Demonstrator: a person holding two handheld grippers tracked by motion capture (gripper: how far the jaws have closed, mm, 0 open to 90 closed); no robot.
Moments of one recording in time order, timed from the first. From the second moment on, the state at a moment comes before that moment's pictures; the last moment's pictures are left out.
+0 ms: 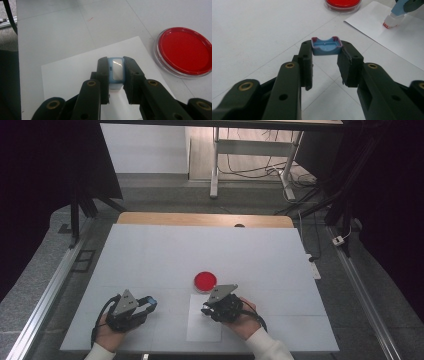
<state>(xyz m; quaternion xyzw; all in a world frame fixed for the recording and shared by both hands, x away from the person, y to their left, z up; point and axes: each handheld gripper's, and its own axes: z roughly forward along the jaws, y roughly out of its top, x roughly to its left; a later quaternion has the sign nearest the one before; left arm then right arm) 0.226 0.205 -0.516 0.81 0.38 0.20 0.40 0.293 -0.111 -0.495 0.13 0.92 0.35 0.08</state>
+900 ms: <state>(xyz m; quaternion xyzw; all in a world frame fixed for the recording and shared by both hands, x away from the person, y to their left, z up) 0.225 0.204 -0.516 0.81 0.38 0.20 0.40 0.294 -0.107 -0.499 0.14 0.93 0.33 0.08</state>
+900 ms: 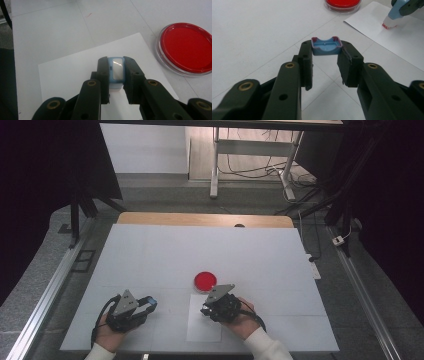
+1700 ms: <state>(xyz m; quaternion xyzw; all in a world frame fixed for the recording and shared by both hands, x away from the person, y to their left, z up) 0.223 0.204 -0.514 0.81 0.38 0.20 0.40 0.297 -0.107 -0.500 0.15 0.93 0.33 0.07</state>
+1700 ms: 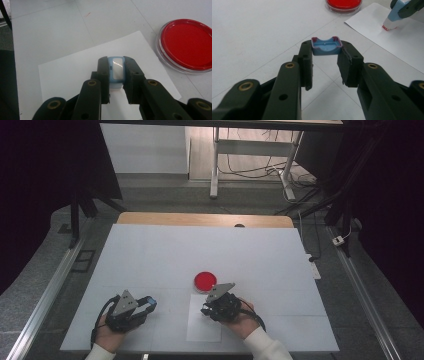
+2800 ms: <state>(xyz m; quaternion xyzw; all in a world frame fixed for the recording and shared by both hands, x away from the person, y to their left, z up) 0.225 0.207 -0.514 0.81 0.38 0.20 0.40 0.300 -0.110 -0.500 0.15 0.93 0.34 0.06</state>
